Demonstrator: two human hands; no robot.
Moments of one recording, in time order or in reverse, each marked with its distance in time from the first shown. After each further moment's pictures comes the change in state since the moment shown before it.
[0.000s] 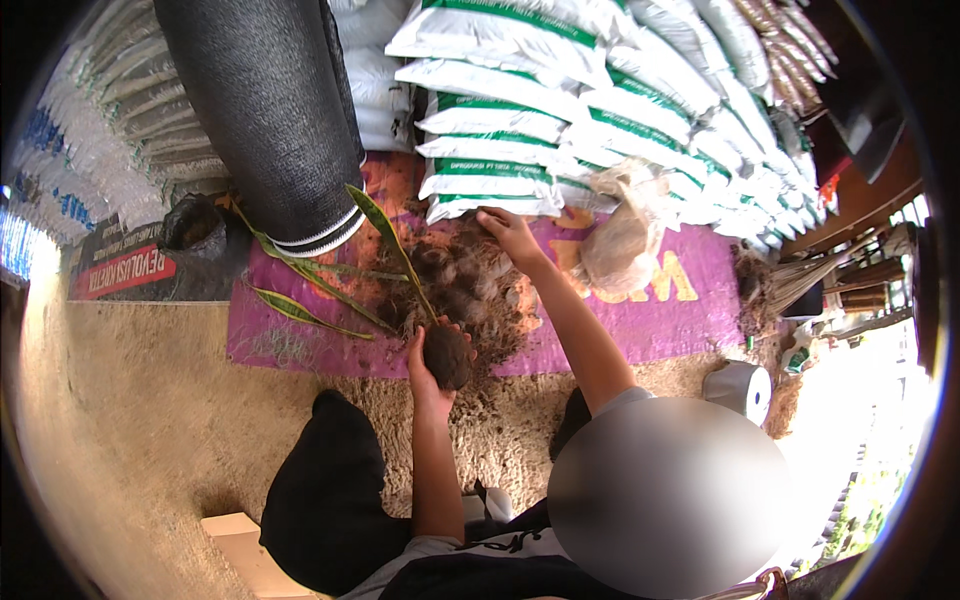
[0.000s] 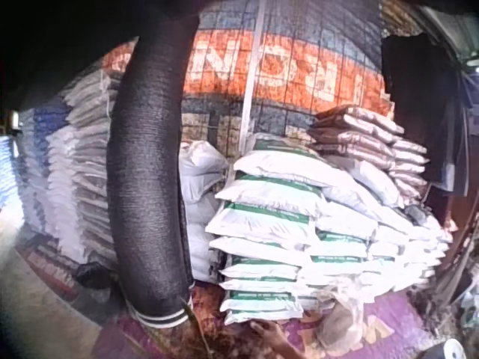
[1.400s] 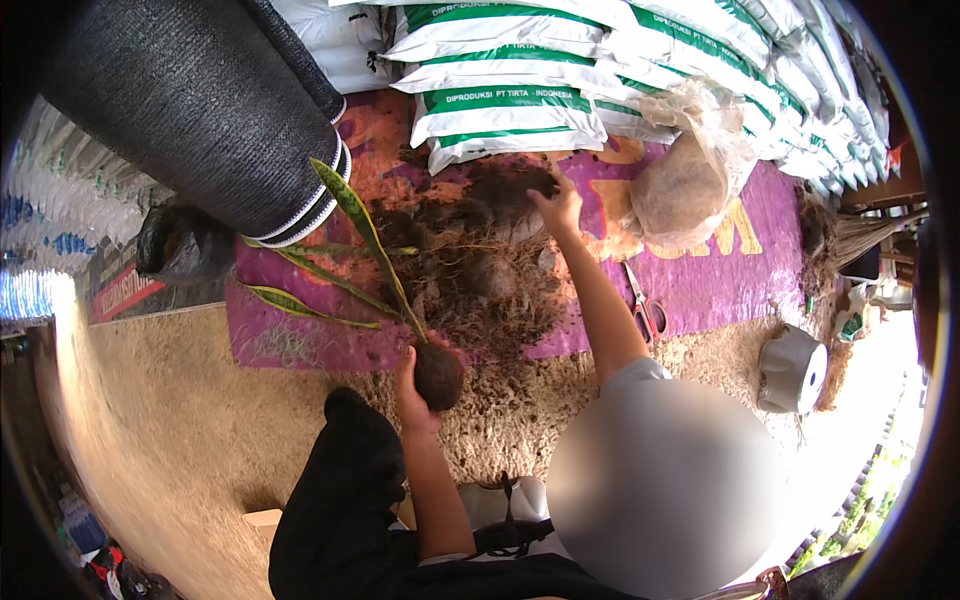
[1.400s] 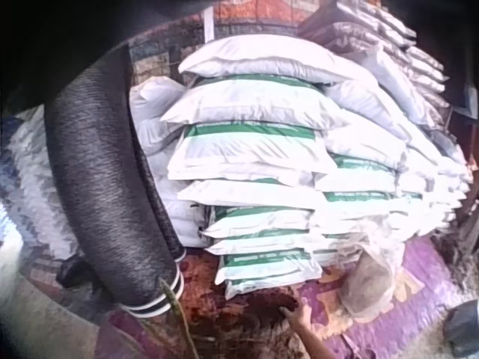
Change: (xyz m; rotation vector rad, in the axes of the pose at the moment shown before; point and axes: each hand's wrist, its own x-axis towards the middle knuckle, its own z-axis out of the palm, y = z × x) left_hand 0.036 0.000 -0.056 0.293 0.210 0.052; right_hand 0.064 0.170 -0.065 -0.611 0.583 -0.177
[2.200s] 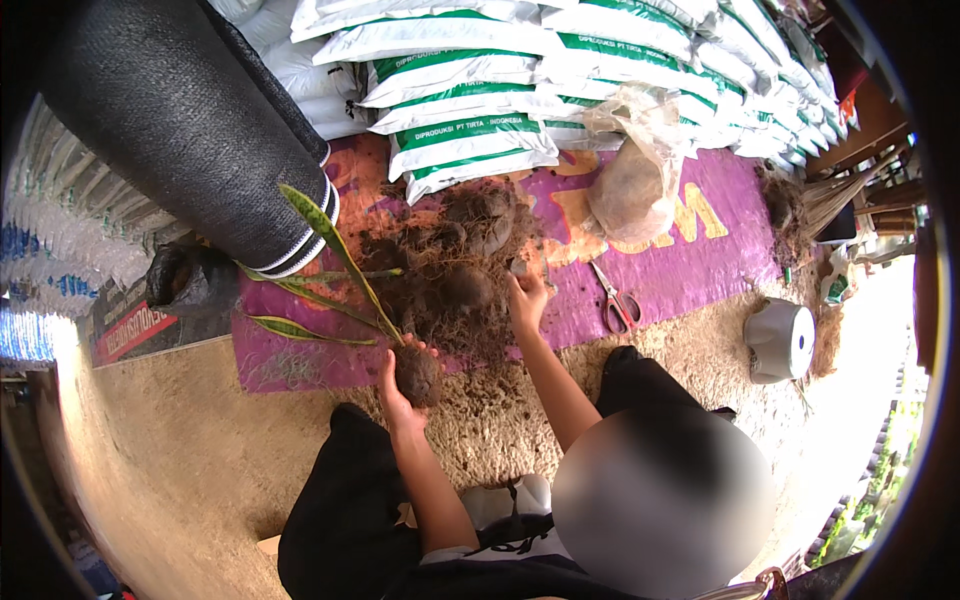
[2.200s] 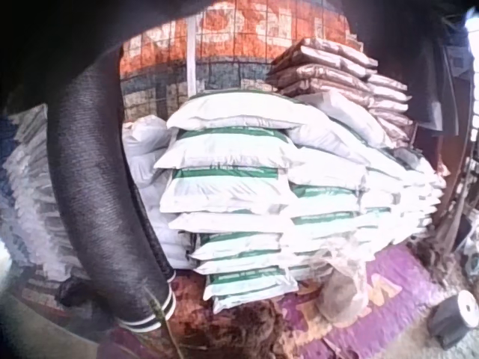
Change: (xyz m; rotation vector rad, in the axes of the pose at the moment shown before) left_hand -0.019 0.017 0.006 -0.154 -0.198 0.000; right_hand -0.158 -0.034 -0.033 0.406 0.203 0.464
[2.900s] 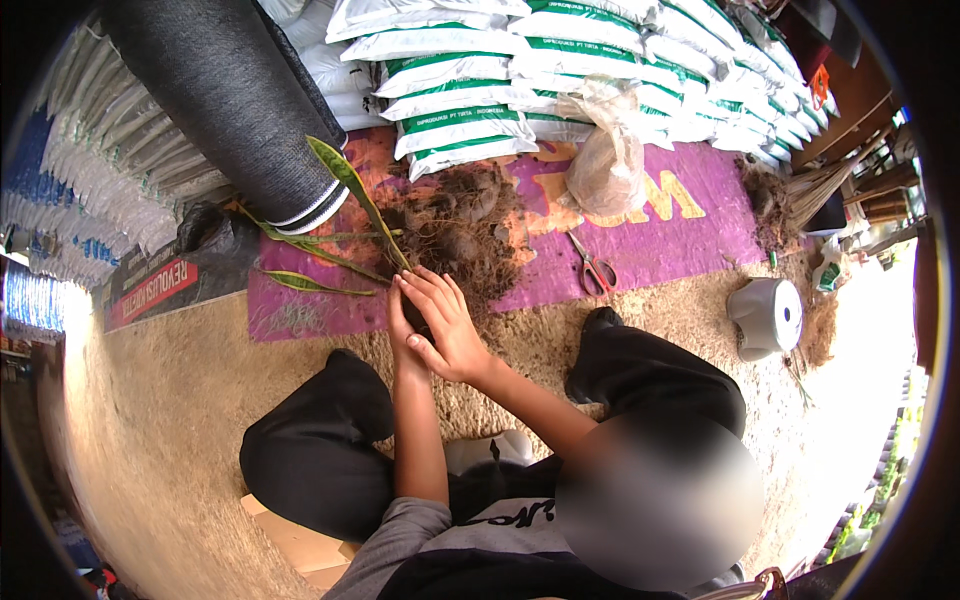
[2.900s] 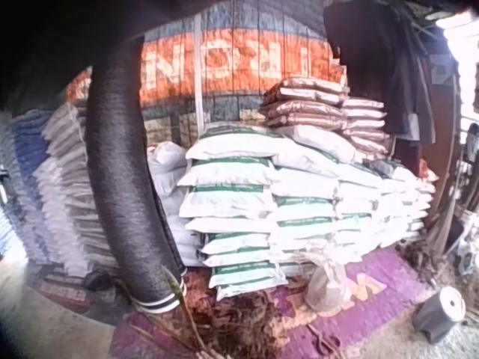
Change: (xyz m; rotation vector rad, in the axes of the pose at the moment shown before) left_hand -0.071 -0.013 0.048 -0.087 -0.080 0.033; right_hand -0.203 -0.181 -0.093 -0.136 -0.683 -1.040
